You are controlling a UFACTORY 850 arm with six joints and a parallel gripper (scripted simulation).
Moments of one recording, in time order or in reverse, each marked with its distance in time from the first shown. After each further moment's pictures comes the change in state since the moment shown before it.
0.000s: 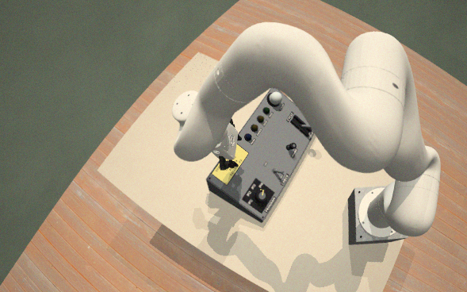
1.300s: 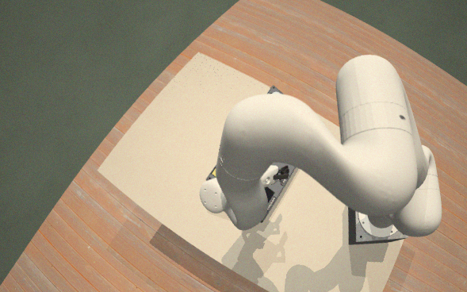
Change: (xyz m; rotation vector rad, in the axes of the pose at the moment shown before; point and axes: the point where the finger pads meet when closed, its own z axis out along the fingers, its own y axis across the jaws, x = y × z) arm -0.119 -0.041 0.065 -0.223 -0.582 -1.474
